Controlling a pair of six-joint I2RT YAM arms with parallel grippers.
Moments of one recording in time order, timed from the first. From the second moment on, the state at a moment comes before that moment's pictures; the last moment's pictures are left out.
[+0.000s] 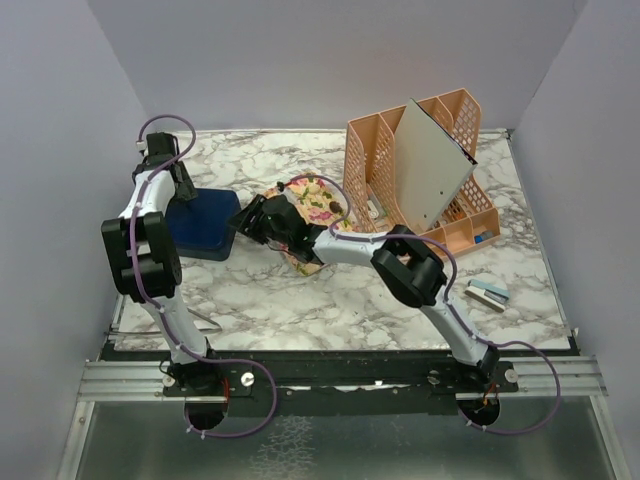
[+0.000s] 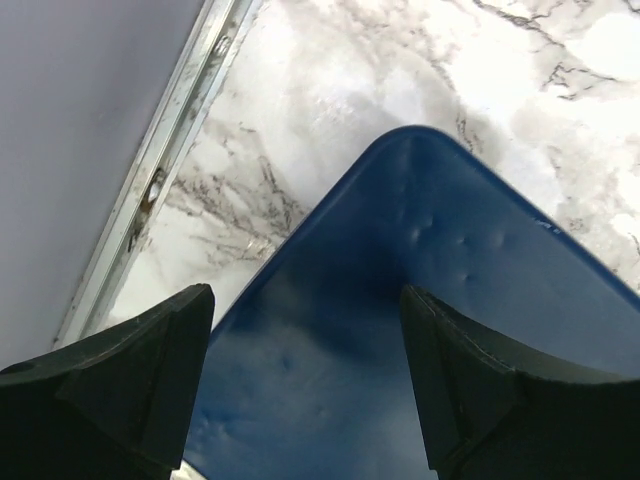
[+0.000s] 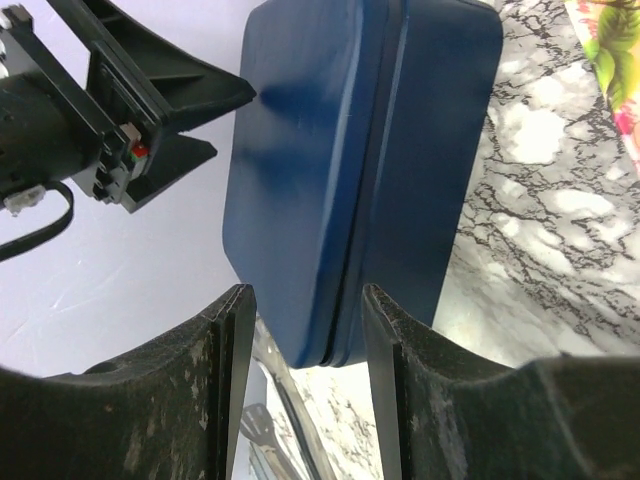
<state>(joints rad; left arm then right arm) 0.21 1.89 1.48 -0.57 -0.31 -0.23 0.97 2.35 1.71 0.34 0.08 1.22</state>
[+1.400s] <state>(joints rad) 0.23 2.07 1.84 -0.66 -0.15 -0.08 0.94 2.43 1.71 0.33 -0.03 1.24</state>
